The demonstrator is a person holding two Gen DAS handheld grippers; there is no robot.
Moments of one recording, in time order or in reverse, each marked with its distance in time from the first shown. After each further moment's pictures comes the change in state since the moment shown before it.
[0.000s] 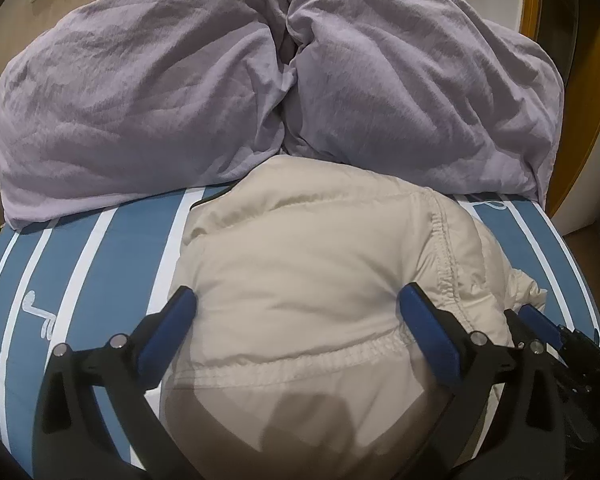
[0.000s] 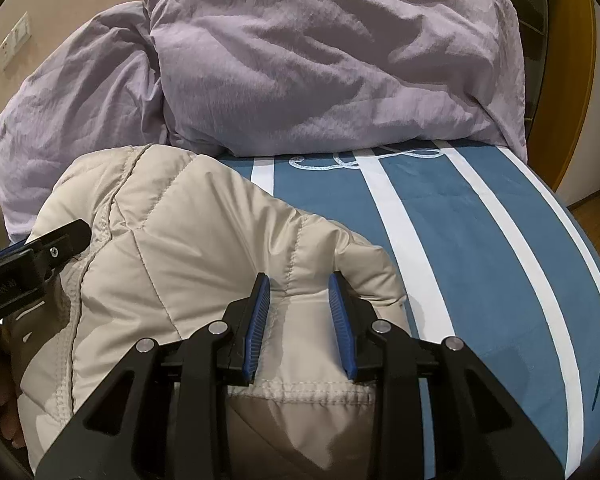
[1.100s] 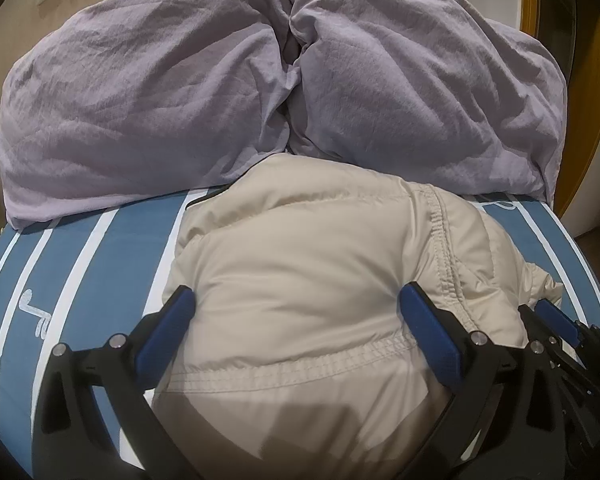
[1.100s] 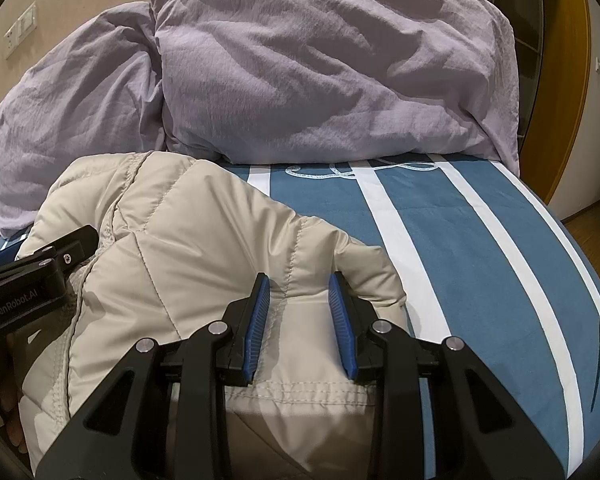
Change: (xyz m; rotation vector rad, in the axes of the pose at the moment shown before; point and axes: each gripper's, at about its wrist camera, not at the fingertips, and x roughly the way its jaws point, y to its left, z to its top) left arm 0.011 -0.002 -0.010 0.003 -0.043 0.025; right arm -0.002 0.007 -0.006 -0.029 -0.052 -0.047
